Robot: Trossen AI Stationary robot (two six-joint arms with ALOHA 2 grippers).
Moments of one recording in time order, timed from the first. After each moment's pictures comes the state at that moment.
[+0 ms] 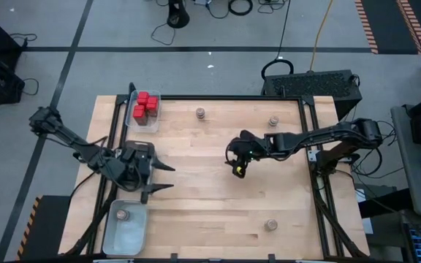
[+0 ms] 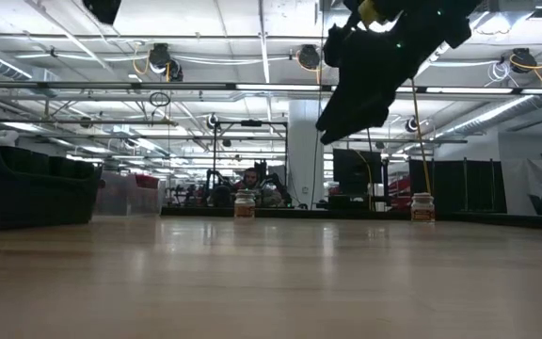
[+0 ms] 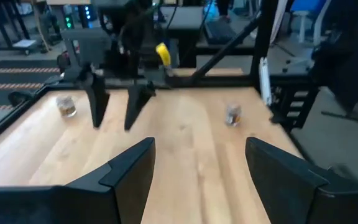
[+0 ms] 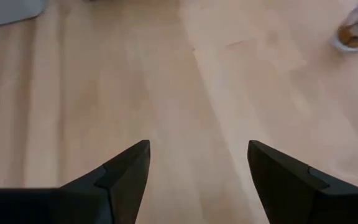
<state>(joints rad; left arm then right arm) -0.56 0.89 0.60 0.08 -0.49 -0.13 0.01 1.47 0.91 -0.19 0.10 0.28</state>
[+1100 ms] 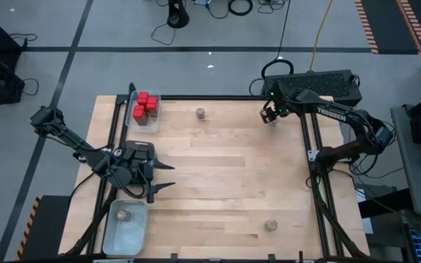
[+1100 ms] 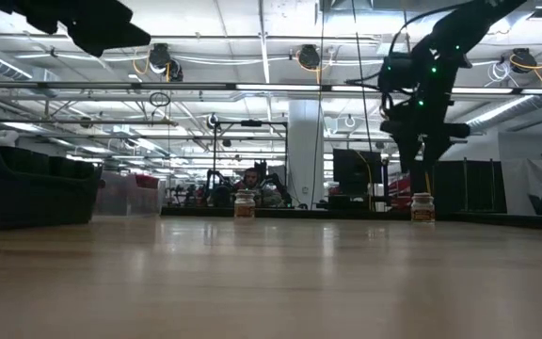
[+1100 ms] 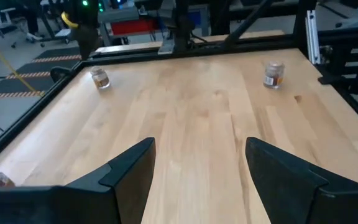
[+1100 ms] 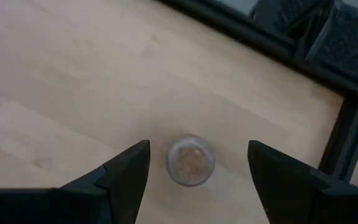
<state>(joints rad) -0.60 0.95 0.50 0.08 -0.65 -0.13 -0.76 1.37 0.94 -0.74 0.21 0.35</state>
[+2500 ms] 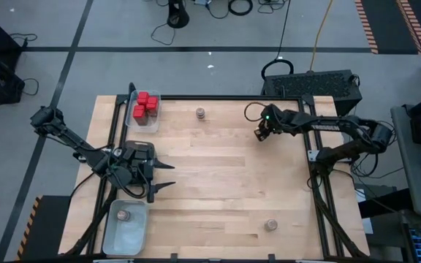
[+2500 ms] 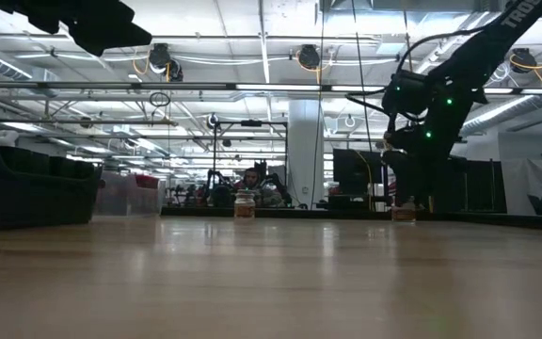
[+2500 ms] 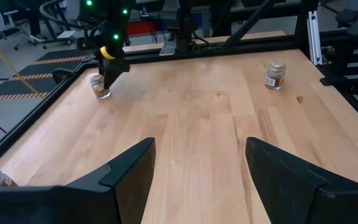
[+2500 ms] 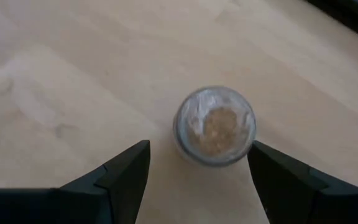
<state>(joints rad) -0.60 0.95 0.50 0.09 -0.66 -0.12 -0.59 1.37 0.61 -0.30 0.24 0.35</state>
